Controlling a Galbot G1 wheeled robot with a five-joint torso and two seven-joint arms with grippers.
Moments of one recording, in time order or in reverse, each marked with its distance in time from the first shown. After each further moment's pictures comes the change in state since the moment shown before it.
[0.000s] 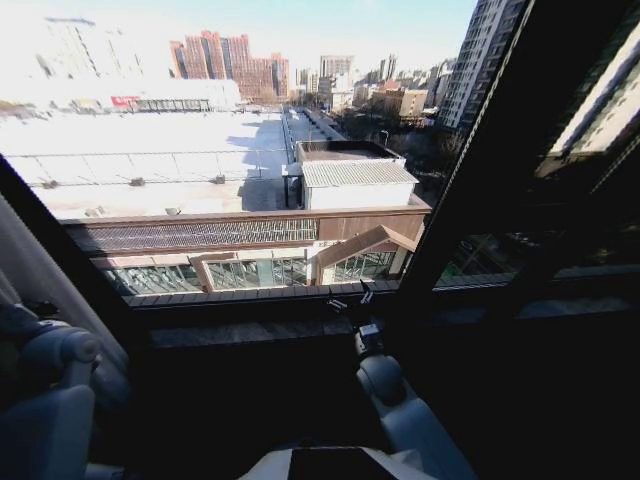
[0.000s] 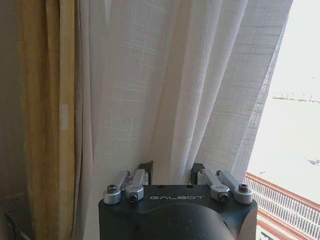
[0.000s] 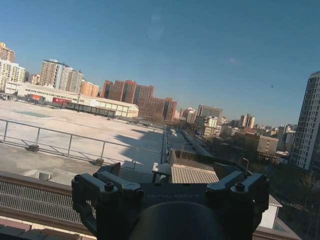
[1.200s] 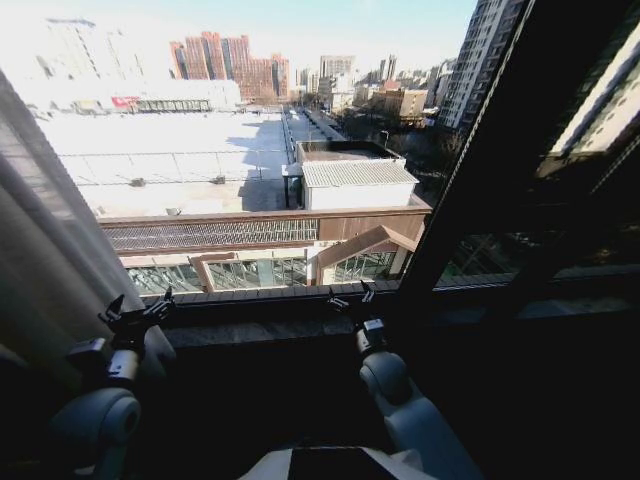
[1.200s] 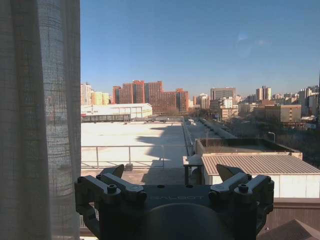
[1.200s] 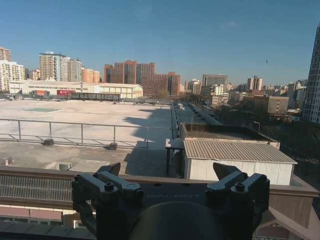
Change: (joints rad) left arm 0.325 -0.173 0.047 -0.370 0.217 -0.110 0.827; right arm -0.004 -0.016 0.039 0.127 0.210 -0.205 -0.006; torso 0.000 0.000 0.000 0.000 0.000
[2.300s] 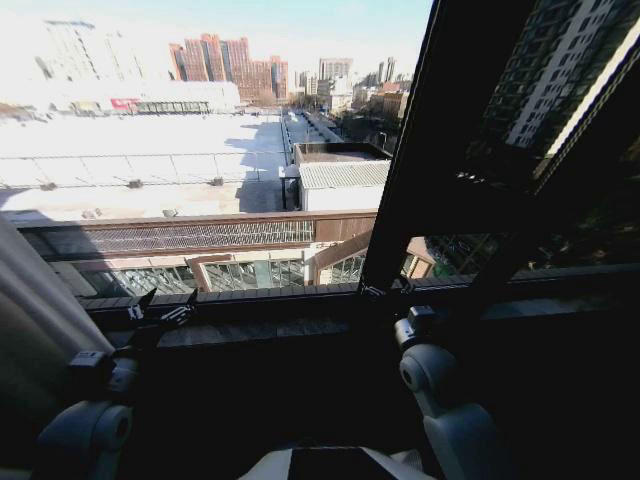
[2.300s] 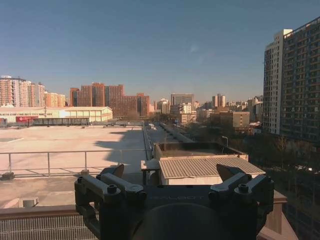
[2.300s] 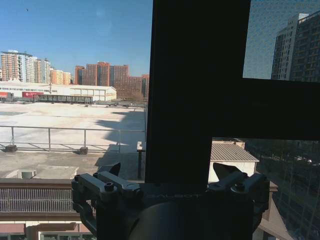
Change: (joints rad) left arm 0.062 -0.065 -0.034 -0.018 0.004 -0.056 0.233; right arm -0.075 -0.049 0.197 0.164 0.072 -0.100 -0.005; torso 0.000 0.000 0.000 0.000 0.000
